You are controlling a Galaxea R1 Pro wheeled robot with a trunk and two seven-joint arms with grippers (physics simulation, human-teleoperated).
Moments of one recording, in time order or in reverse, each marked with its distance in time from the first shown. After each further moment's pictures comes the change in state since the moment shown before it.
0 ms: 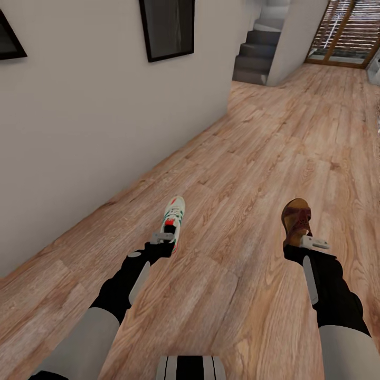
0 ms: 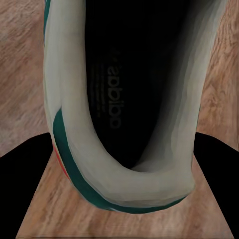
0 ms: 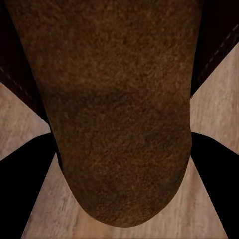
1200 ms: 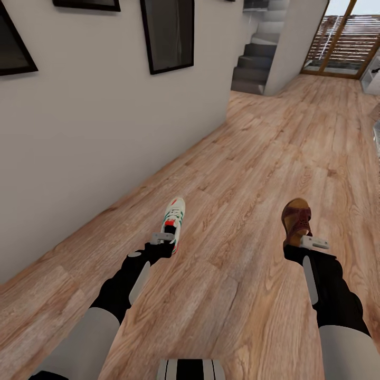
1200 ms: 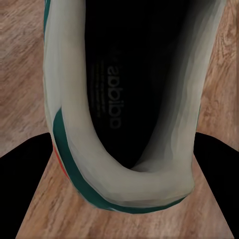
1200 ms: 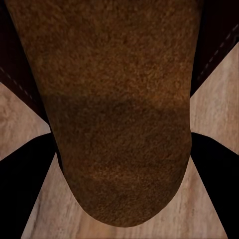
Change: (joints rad) left arm 0.000 0.000 0.000 -0.002 -0.001 0.013 -0.002; right arm 0.000 0.000 0.000 0.001 0.004 0.000 0.000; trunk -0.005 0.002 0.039
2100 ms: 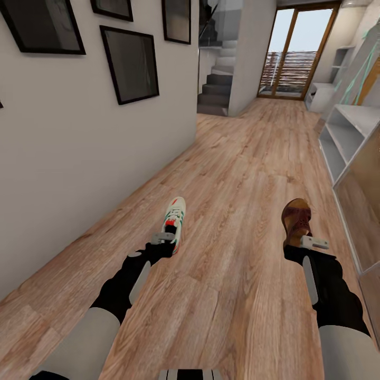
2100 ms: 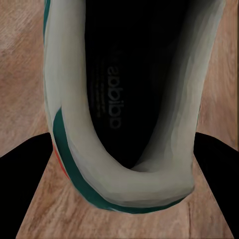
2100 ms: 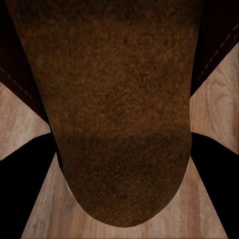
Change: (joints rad) left arm 0.000 -0.003 0.000 0.000 0.019 -0.001 -0.002; right arm 0.001 0.000 0.000 0.001 0.000 -0.002 0.001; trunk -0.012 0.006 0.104
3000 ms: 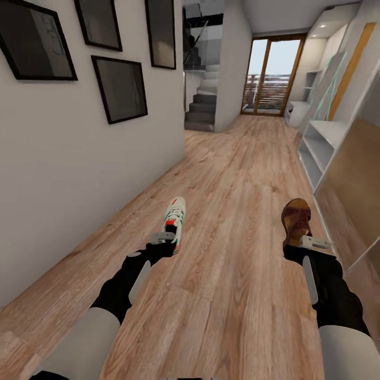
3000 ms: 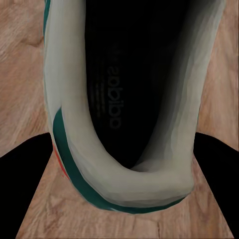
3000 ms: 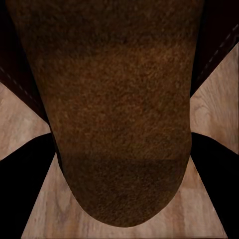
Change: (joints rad) left arm 0.000 0.000 0.000 0.000 0.048 0.000 0.002; right arm 0.000 0.000 0.000 0.000 -0.006 0.001 0.000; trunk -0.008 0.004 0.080
